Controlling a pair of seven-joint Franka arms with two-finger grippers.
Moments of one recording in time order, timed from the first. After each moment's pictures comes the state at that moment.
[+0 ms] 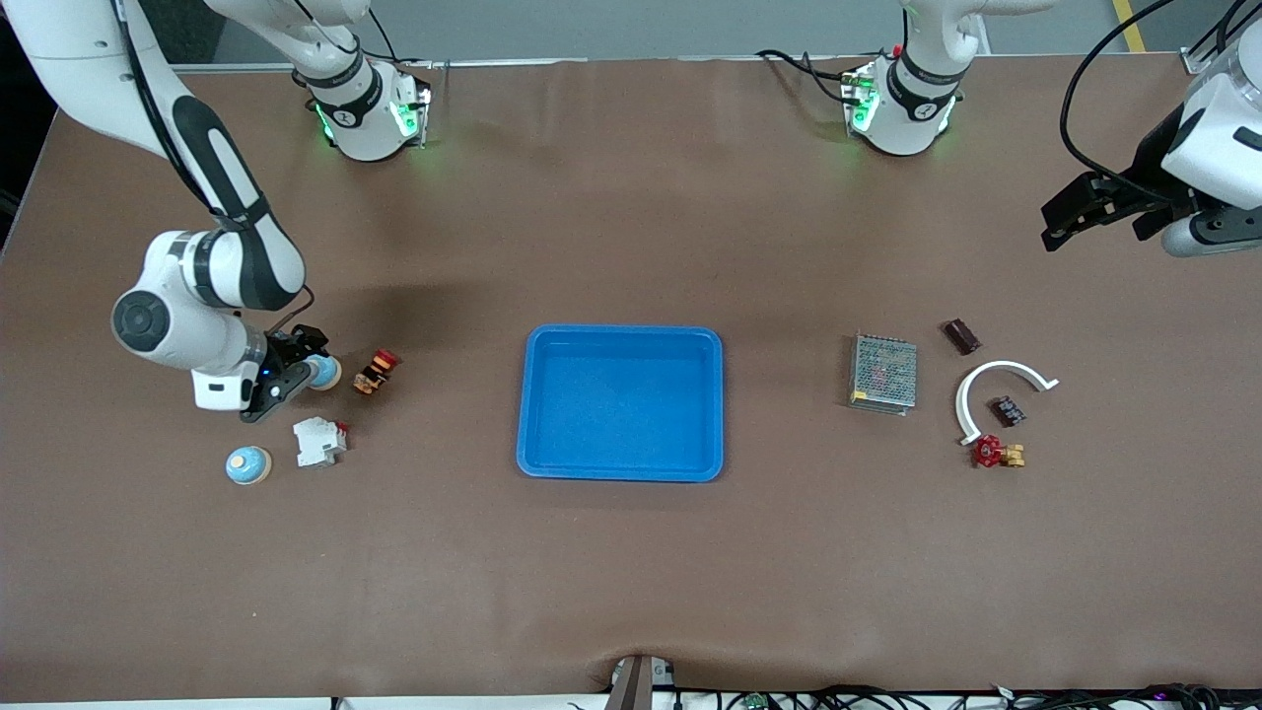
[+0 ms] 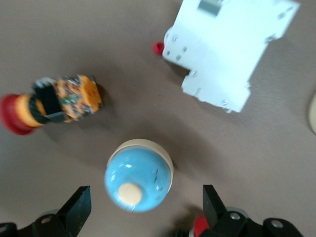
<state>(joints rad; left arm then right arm) -0.05 -0.04 -0.08 -1.56 0.02 1.53 -0.24 -0.09 0.38 0.03 -2.10 -0.02 2.28 -0.74</state>
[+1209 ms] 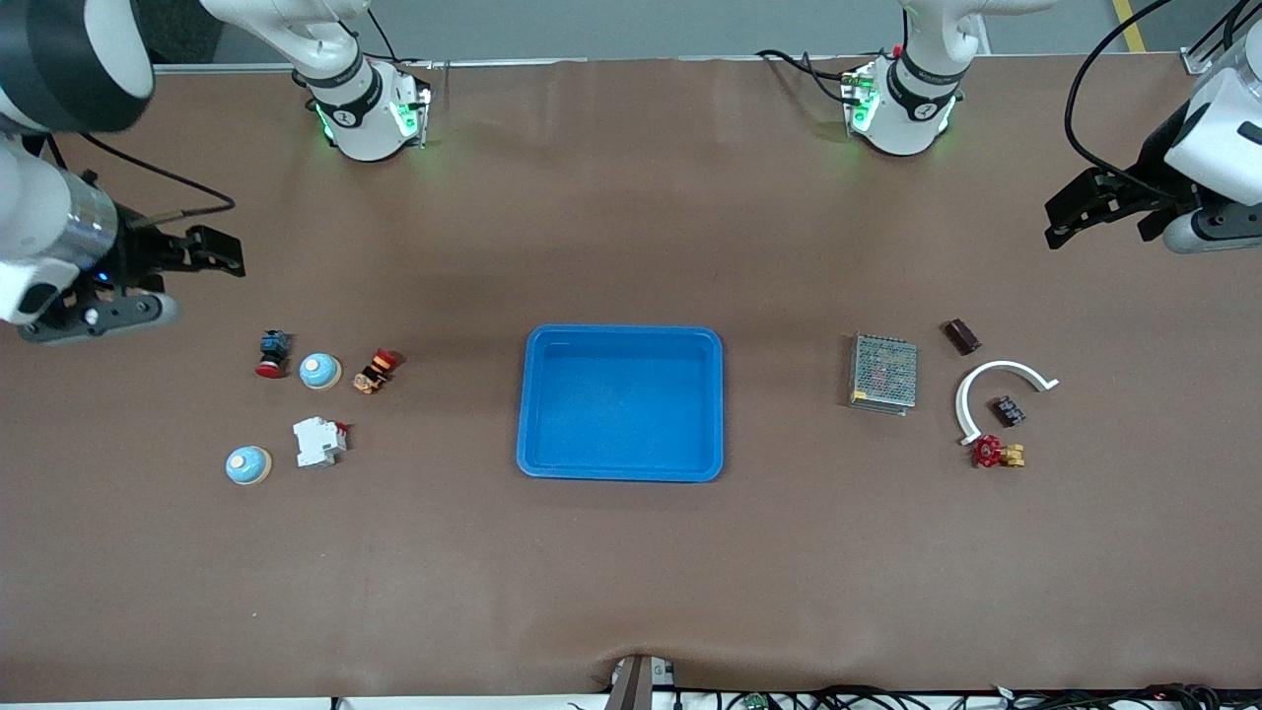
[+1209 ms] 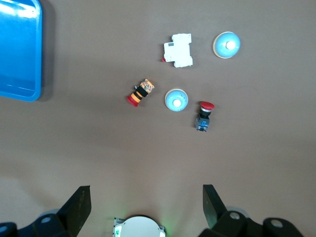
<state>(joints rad) -0.05 -0.05 -0.08 -1.56 0.02 1.53 -0.19 0.03 0.08 0.04 -1.53 -0.02 1.40 -0.13</state>
